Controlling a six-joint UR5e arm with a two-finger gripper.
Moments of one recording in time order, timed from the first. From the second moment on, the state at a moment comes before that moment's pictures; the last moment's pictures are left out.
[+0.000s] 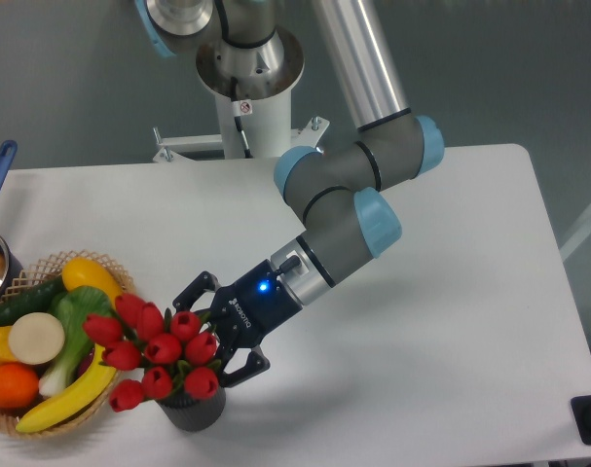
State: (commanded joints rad) arm 2.46 -2.08 -1.63 -0.70 0.37 1.21
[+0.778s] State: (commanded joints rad) arm 2.54 -1.85 -1.82 -0.71 0.62 1.14
